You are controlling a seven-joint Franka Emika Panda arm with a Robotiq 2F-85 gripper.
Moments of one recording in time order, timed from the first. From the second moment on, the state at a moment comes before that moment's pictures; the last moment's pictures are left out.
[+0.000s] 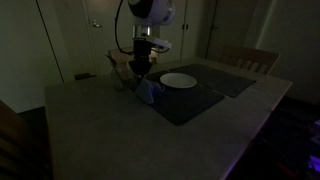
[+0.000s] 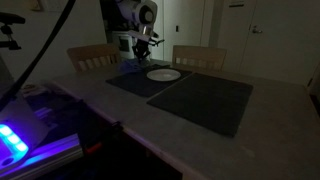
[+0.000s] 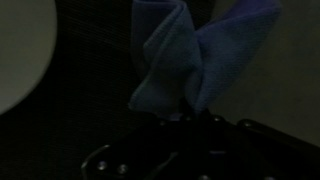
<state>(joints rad) 0.12 0.83 0.19 -1.44 0.13 2.13 -0.16</state>
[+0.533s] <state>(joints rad) 0.13 0.86 0.20 -1.51 0.11 2.26 -0.27</state>
